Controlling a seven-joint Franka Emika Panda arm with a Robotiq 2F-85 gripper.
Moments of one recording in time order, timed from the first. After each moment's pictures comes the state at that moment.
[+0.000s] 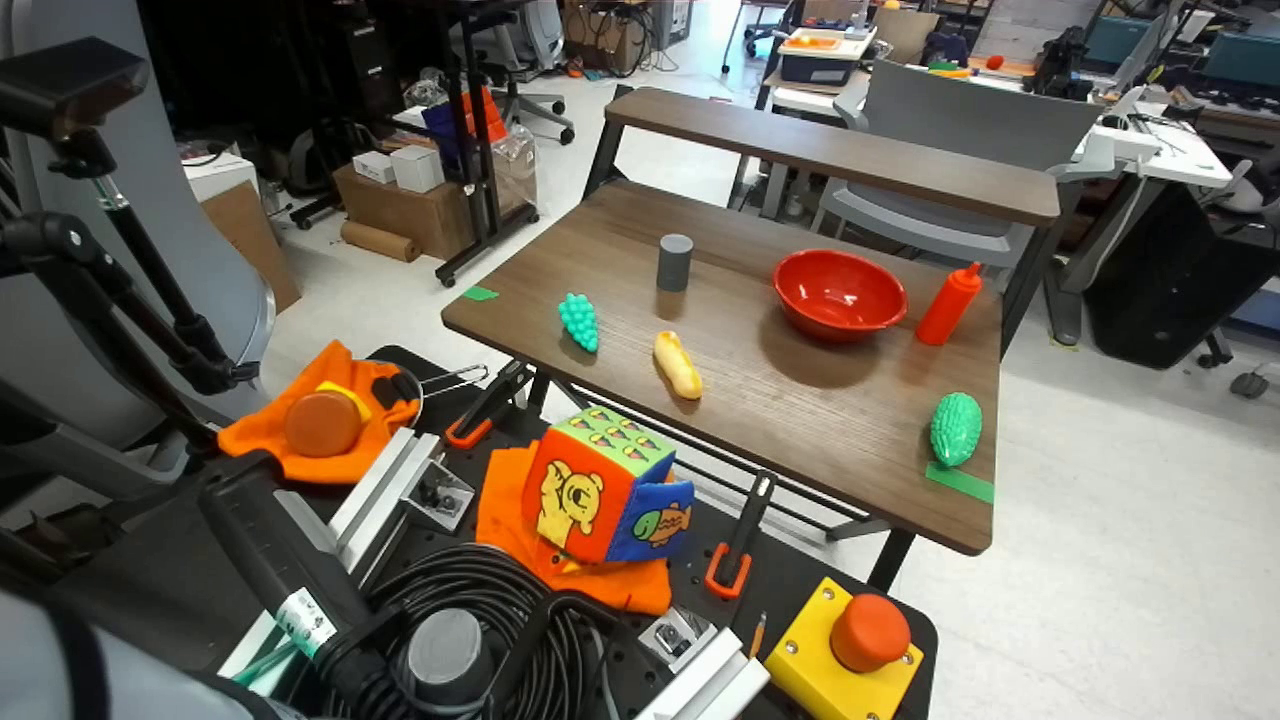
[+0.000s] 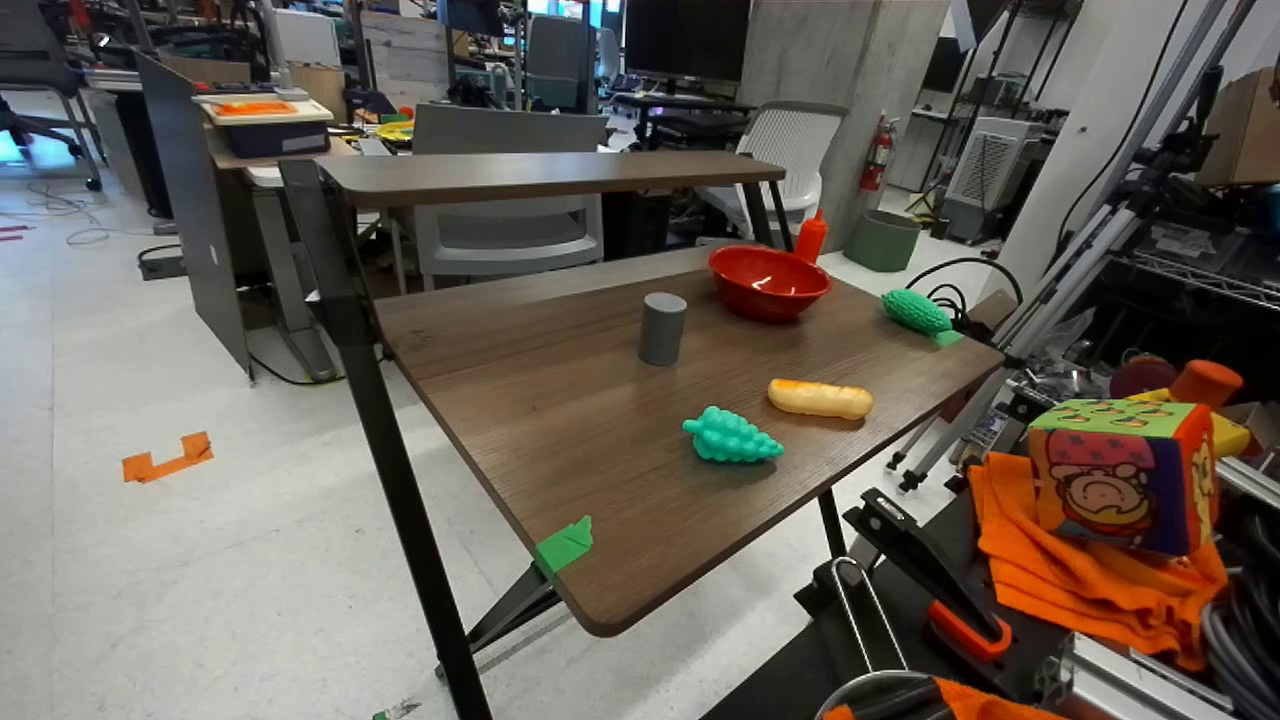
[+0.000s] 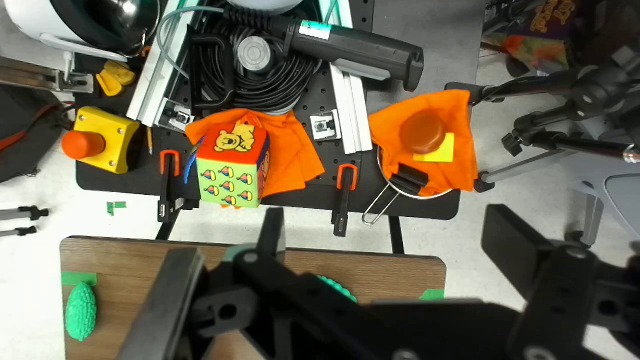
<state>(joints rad) 0.17 -0.77 0.23 -2.50 0.15 1.55 0.18</state>
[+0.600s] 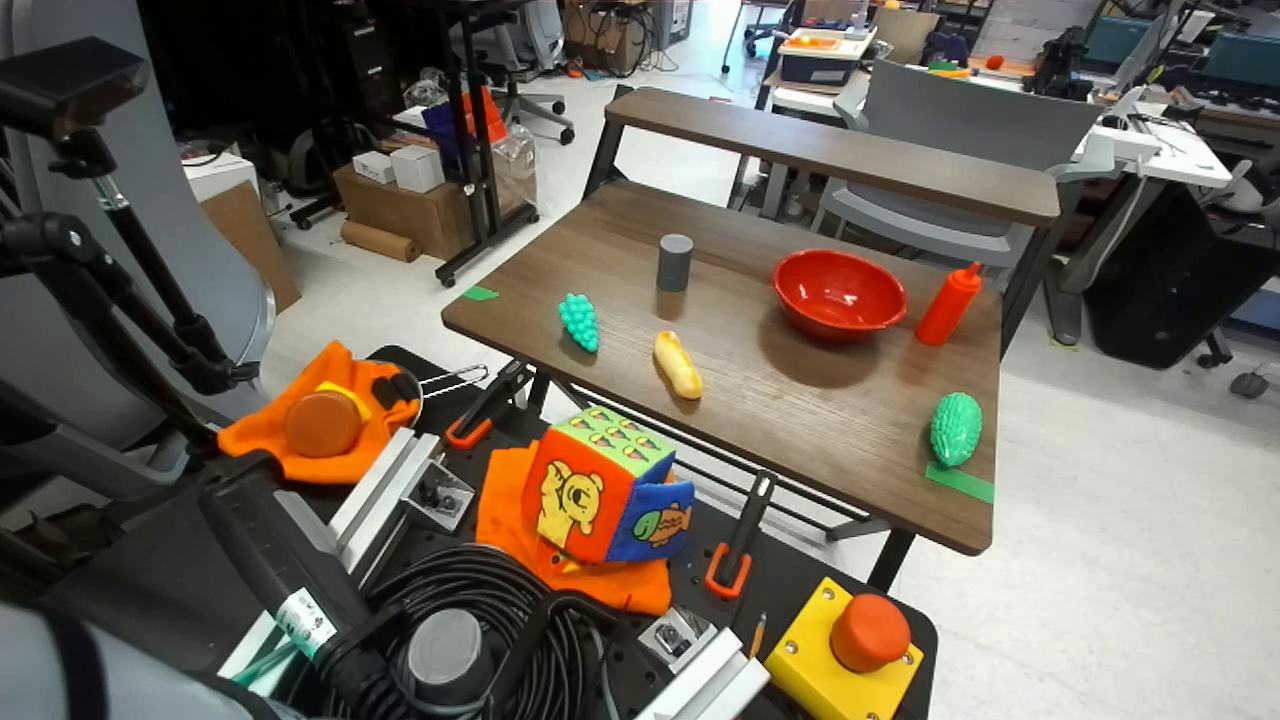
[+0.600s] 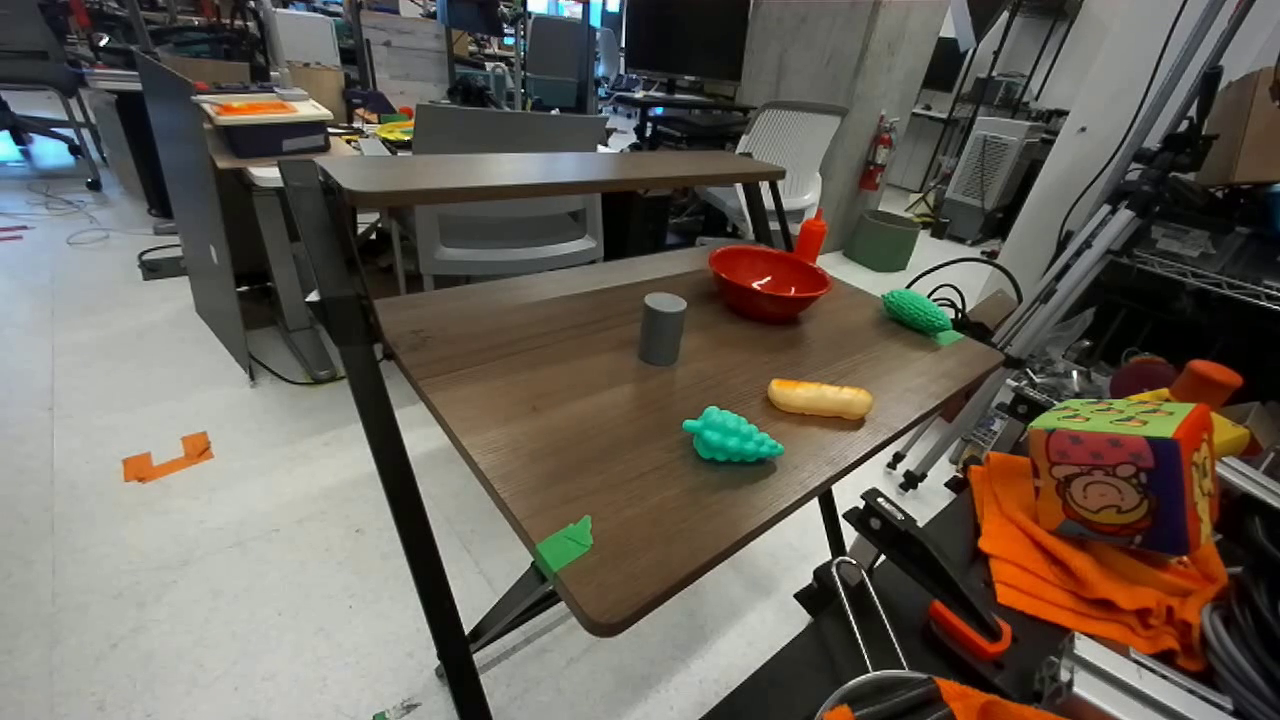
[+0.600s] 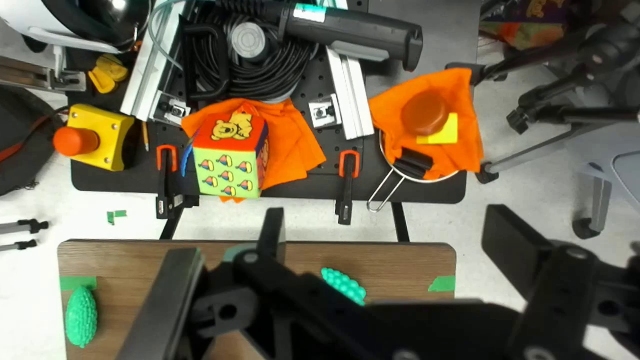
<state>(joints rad) 0.13 -0.66 0.23 -2.46 0.14 1.60 0.20</state>
